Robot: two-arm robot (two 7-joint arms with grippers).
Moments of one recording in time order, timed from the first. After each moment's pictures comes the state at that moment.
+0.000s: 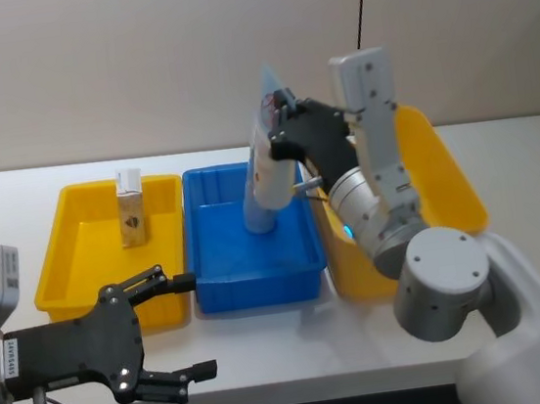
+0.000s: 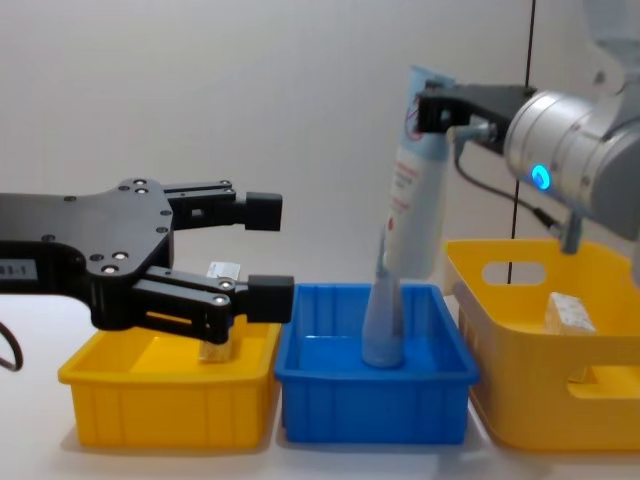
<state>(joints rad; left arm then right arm) -0.35 0.66 0.43 -1.60 -0.56 -0.15 -1.10 0.36 0.01 -0.32 -1.48 0.05 0.06 0.01</state>
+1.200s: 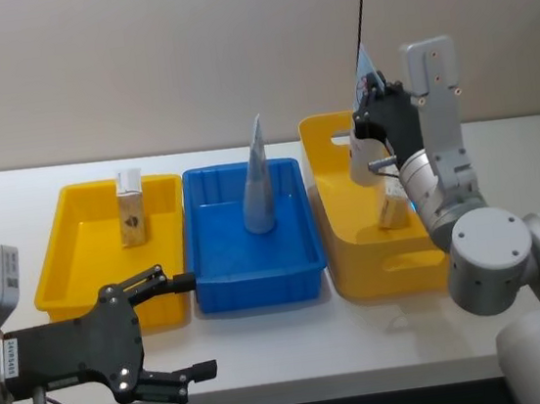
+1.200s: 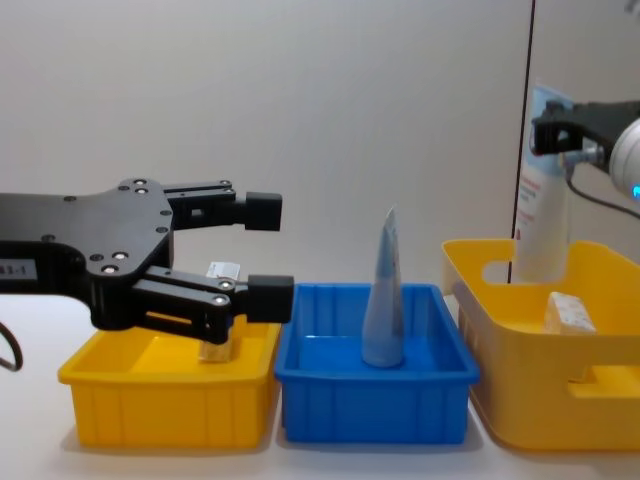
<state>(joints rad) -0.35 0.66 0.43 -1.60 -0.56 -0.15 -1.10 0.42 0.06 -0.21 -1.37 -0.06 0.03 -0.08</state>
